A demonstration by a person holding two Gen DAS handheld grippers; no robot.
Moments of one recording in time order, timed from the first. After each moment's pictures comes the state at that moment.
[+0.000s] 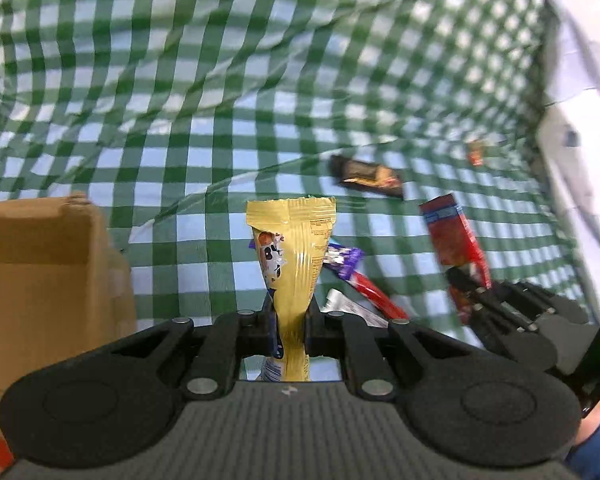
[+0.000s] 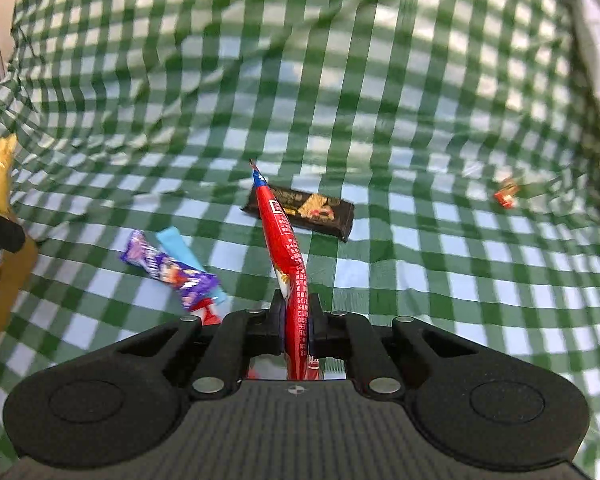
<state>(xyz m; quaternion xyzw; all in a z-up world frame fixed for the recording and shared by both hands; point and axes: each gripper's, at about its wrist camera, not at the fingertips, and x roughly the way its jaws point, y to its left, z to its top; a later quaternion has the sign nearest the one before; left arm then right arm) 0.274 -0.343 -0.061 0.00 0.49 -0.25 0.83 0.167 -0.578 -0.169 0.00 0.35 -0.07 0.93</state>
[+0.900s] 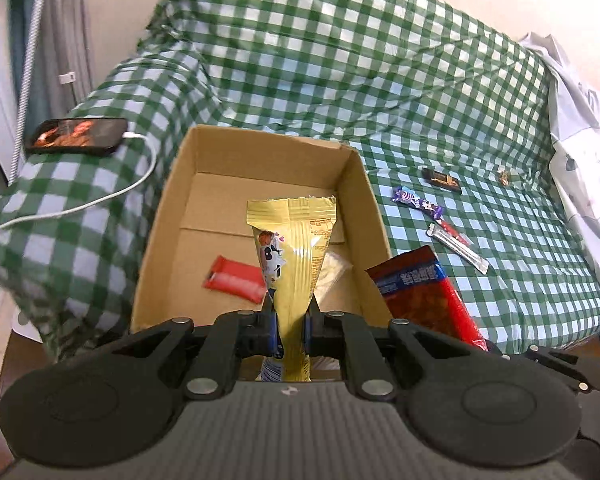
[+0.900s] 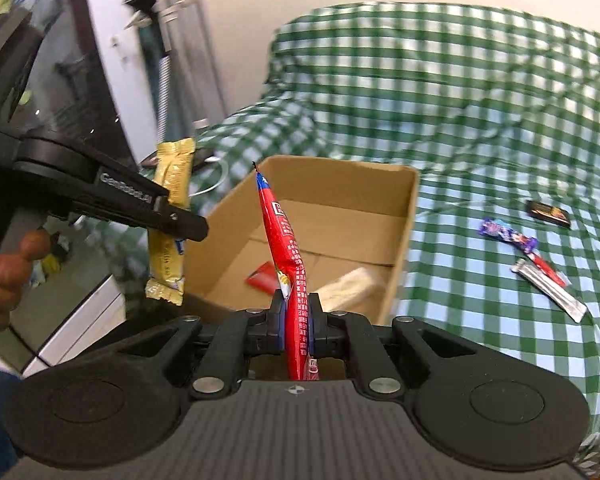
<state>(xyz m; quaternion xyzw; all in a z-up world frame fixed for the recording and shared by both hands) 0.019 -0.032 0.022 -0.02 0.41 -0.15 0.90 -0.069 -0.228 -0.033 0.03 0.31 0.14 0.94</state>
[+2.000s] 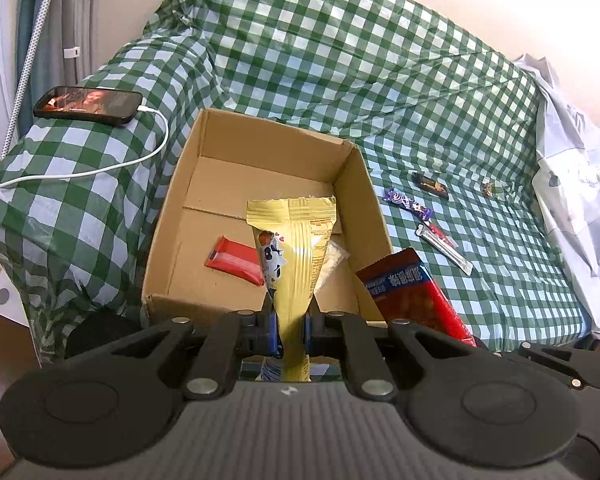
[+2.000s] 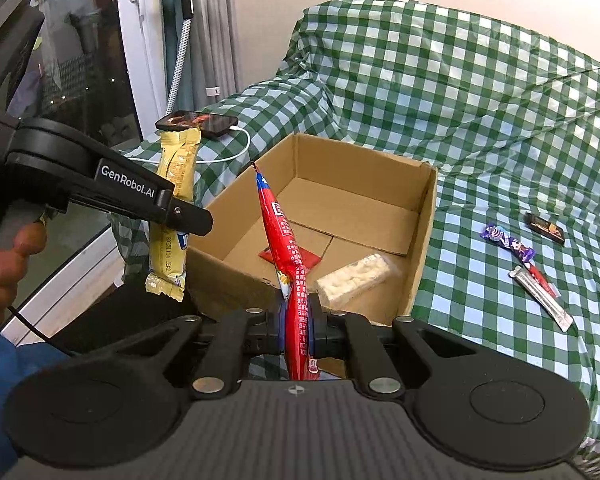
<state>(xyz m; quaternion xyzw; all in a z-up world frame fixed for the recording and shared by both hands) 0.009 0.007 0.004 -0.07 0.41 -0.17 0.89 -0.081 -0.193 -0.031 -0.04 0.34 0.13 0.93</state>
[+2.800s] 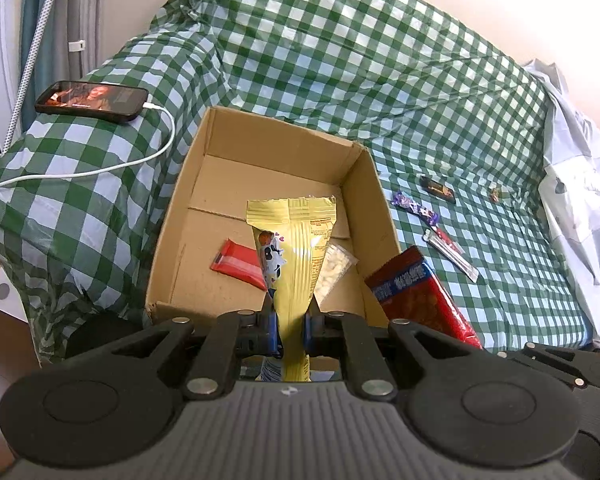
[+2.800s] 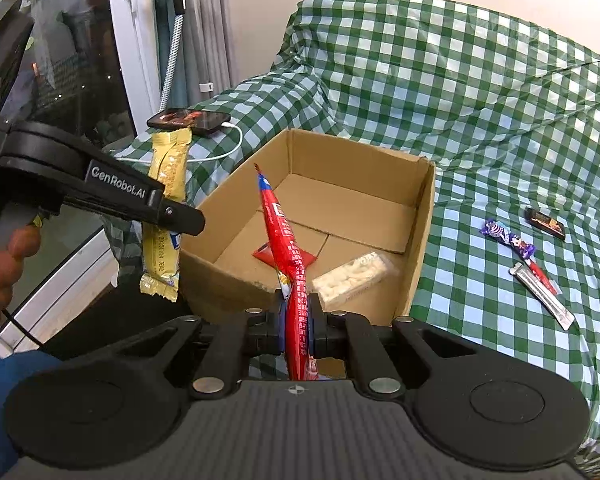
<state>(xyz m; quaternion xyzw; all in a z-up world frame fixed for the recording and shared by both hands) 0.022 0.007 0.002 -0.08 0.42 -0.16 0.89 -0.070 -0.193 -0.039 -0.03 0.34 0.13 0.93</state>
